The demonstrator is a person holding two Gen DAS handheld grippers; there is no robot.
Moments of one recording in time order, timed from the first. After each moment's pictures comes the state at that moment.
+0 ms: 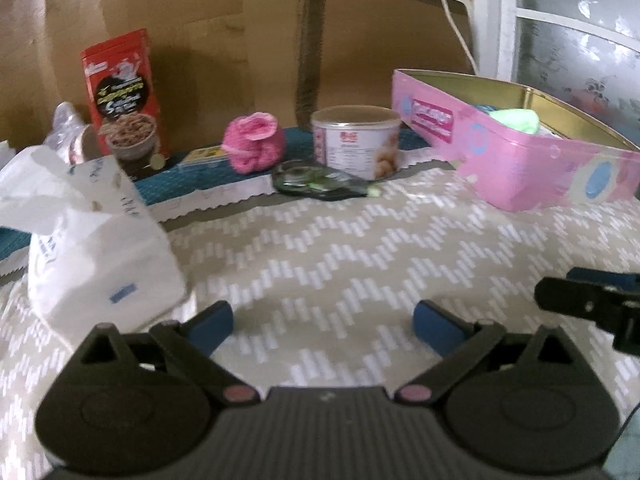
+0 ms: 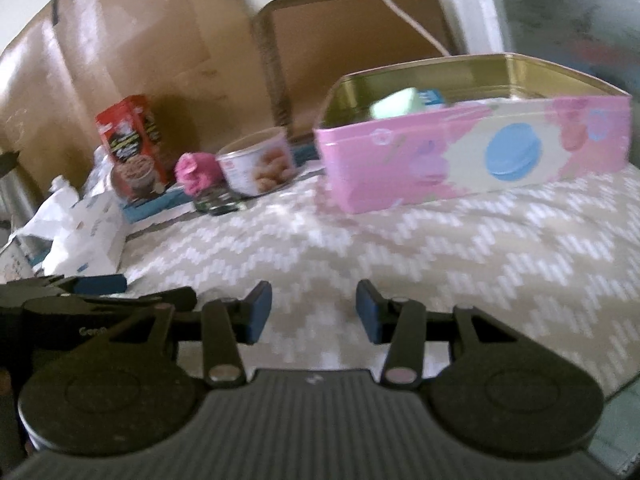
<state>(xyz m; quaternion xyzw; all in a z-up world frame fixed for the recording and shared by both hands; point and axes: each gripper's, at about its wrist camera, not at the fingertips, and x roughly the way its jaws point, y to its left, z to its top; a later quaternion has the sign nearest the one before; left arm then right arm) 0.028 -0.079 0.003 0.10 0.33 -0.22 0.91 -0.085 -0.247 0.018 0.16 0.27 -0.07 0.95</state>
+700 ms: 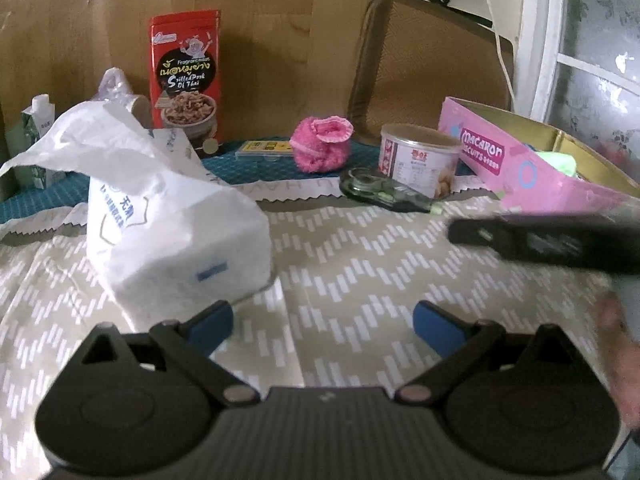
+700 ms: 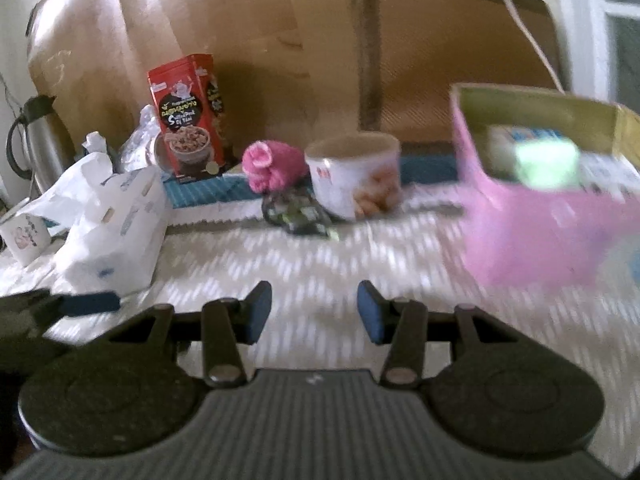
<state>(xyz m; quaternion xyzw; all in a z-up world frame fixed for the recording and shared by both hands) 0.041 -0.027 0.006 0.03 0.33 -0.20 0.92 0.007 -0.213 0.027 0.08 0.29 0.01 0.95</state>
